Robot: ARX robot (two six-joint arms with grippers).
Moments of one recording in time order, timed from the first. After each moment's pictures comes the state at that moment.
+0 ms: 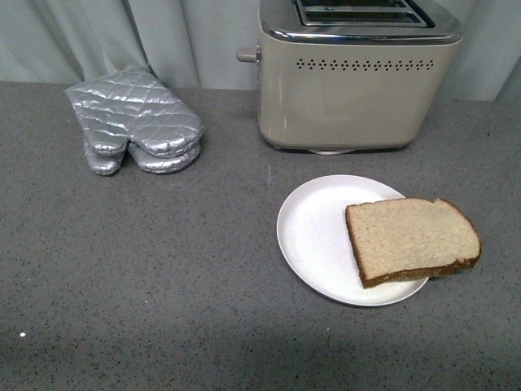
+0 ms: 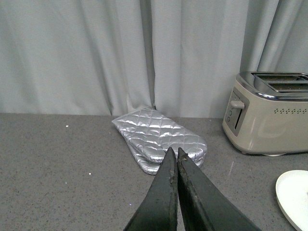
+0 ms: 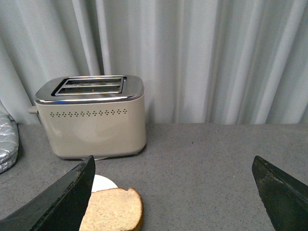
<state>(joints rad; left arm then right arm) 0.00 0.24 0.02 0.24 0.00 -0.01 0.00 0.00 0.01 0.00 0.00 0.00</state>
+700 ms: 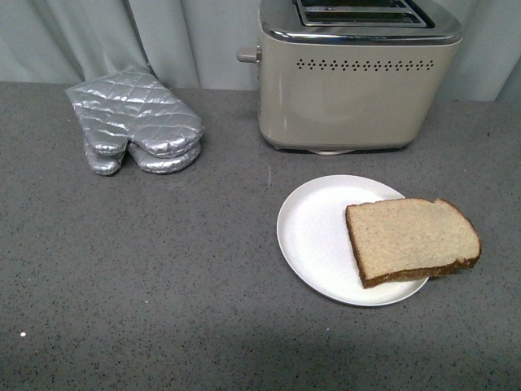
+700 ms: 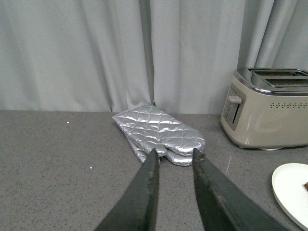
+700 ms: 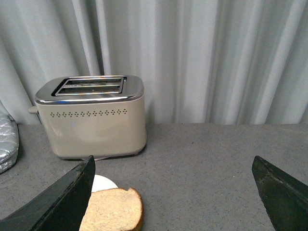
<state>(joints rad) 0.00 0.00 0.02 0.00 0.00 -0.01 0.00 0.00 0.01 0.00 0.00 0.00</state>
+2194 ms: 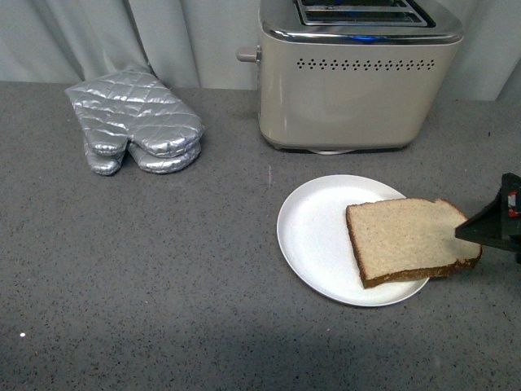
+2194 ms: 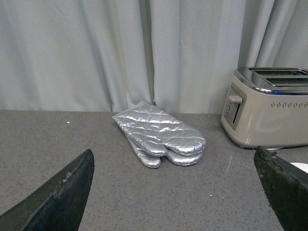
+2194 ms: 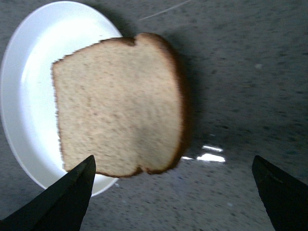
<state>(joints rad) 0.00 0.00 0.02 0.00 0.00 -0.01 -0.09 1.87 0.71 0.06 -0.43 0.14</state>
